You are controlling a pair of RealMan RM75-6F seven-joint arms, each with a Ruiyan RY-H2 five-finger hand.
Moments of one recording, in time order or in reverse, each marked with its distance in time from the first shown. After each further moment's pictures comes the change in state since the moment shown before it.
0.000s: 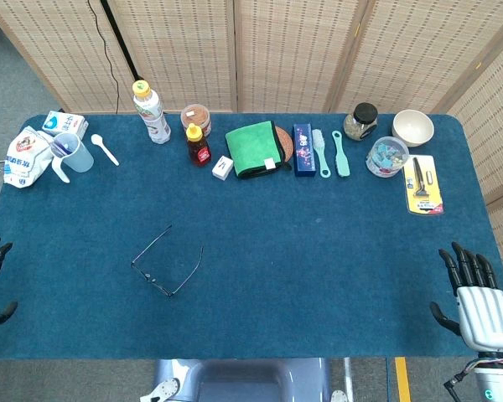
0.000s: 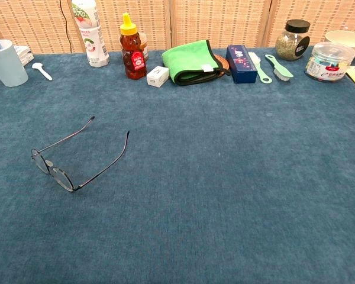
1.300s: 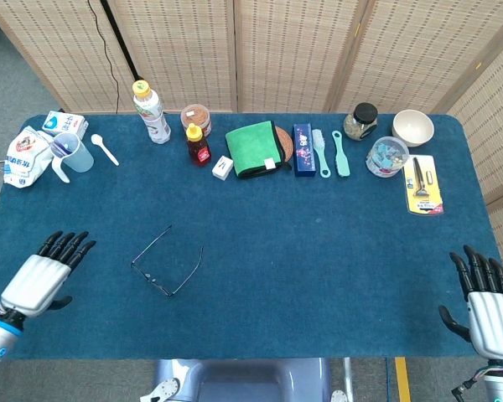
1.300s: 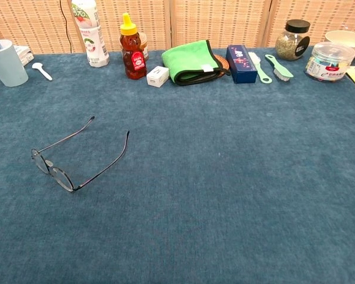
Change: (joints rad) left arm -0.242 -0.064 -0.002 0.090 0.167 -0.301 0.103; right arm -0.034 0.027 -0.007 -0.017 -0.012 0.044 0.005
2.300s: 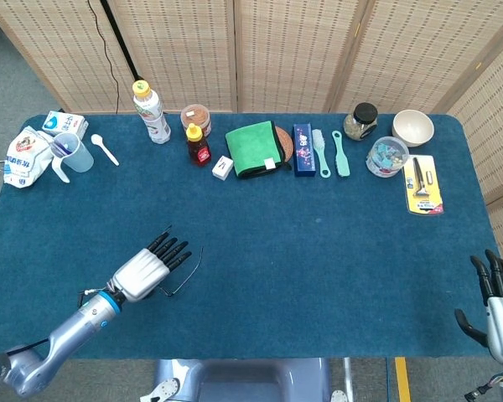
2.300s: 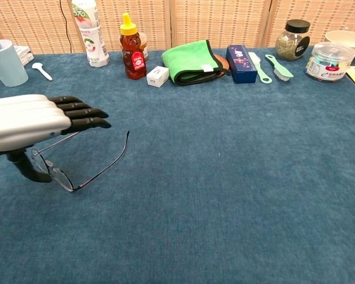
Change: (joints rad) left arm -0.275 -0.412 -0.049 0.198 -0.032 -0.250 0.215; right arm -0.038 0.018 0.002 0.027 0.021 0.034 0.045
